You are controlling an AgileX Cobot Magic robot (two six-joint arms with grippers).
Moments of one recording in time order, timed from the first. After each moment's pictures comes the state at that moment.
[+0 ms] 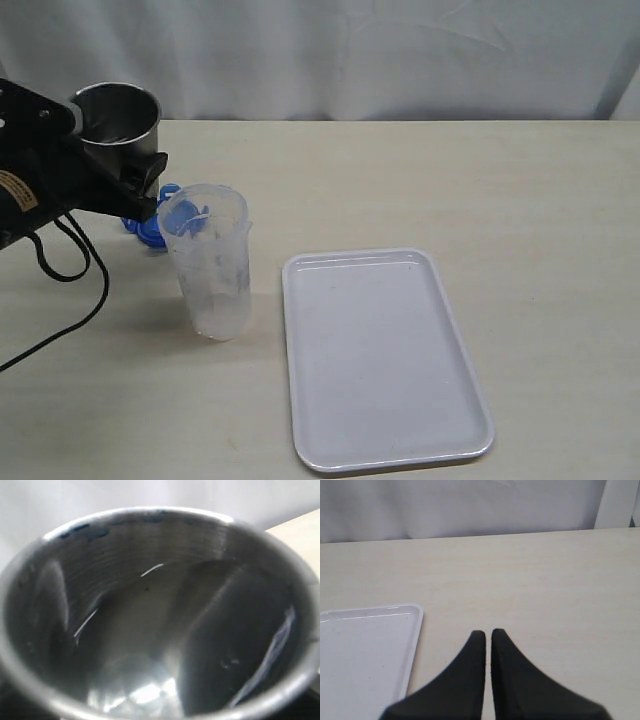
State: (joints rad) left arm -0.15 1.73 -0.62 0.31 -0.77 0.03; right arm 0.06 0.00 0.00 -0.11 0.35 0.17
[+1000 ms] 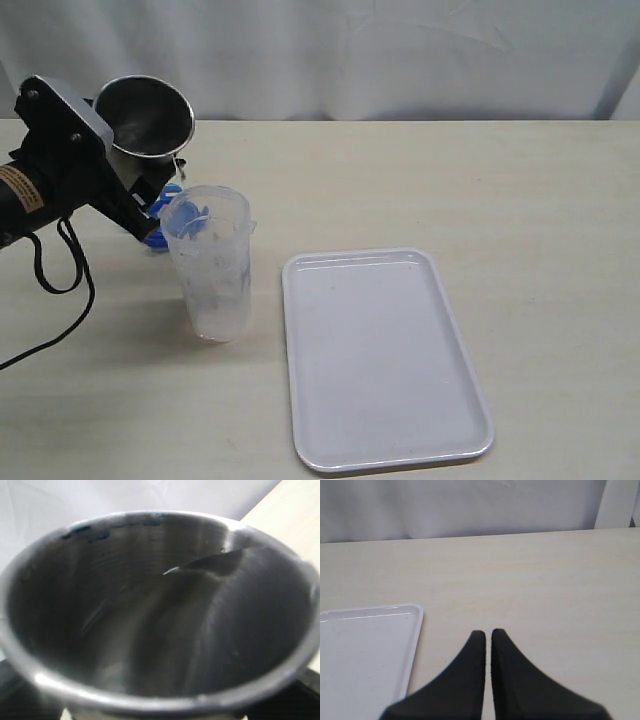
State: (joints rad) left arm -0.15 1.73 -0.63 0.47 -0.86 0.30; right arm 0.06 0.00 0.00 -0.11 0.35 0.17
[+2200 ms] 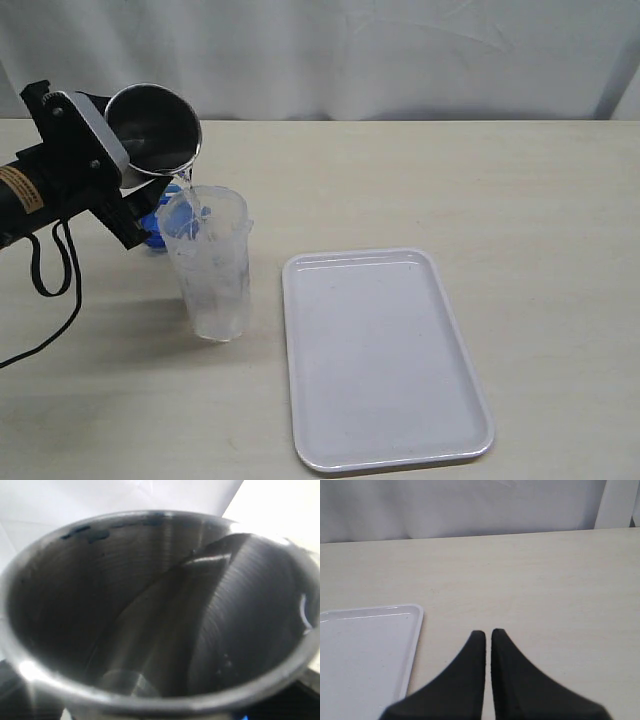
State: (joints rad) left arm -0.15 1.73 -0.63 0.47 -0.85 0.58; right arm 0.06 0.00 0.00 -0.11 0.35 0.17
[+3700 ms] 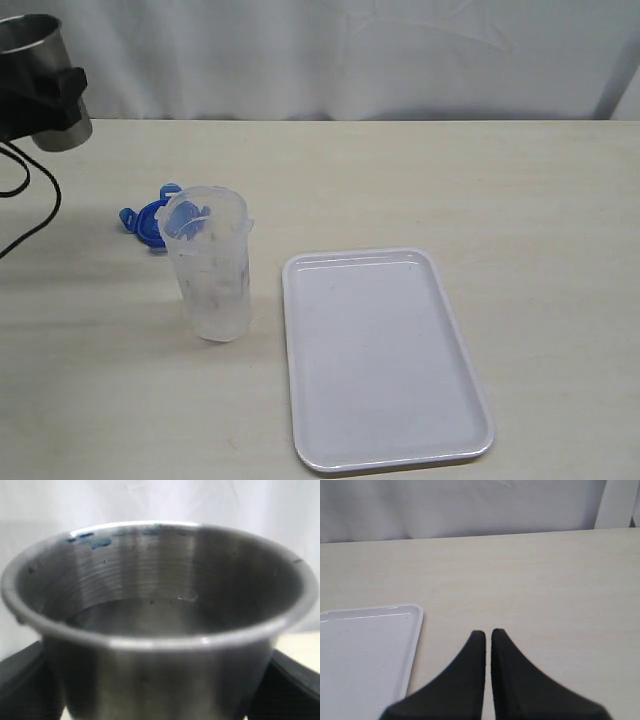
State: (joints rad) left arm 0.08 1.79 -0.81 0.42 -0.82 -0.34; right arm 0.06 0.00 0.00 -0.11 0.35 0.17
